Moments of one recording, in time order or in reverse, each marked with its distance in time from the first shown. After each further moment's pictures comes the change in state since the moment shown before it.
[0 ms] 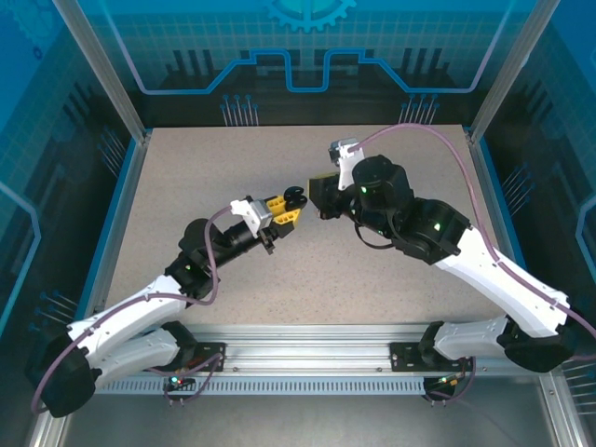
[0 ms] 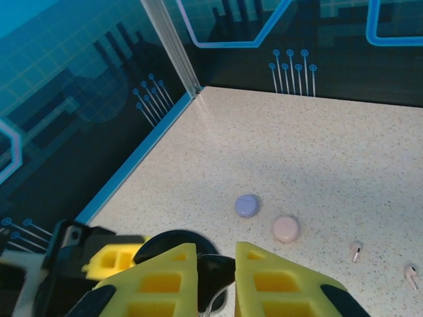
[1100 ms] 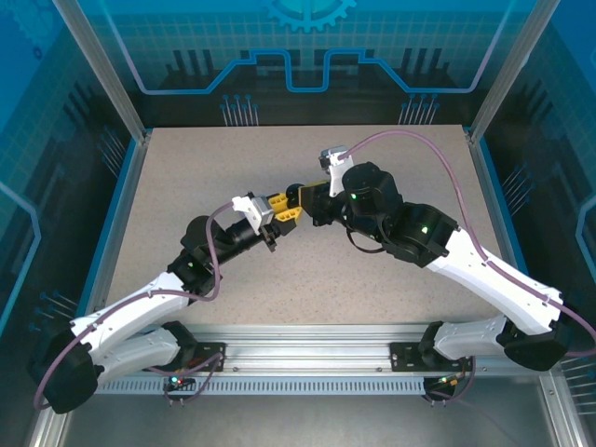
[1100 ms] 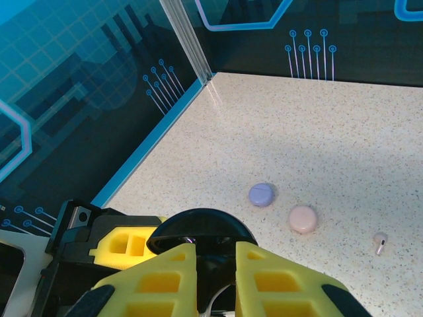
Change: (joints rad) left arm 0.000 0.025 0.021 0.015 0.008 -0.026; right arm 0.010 0.022 -0.053 0.052 -0.032 0.036
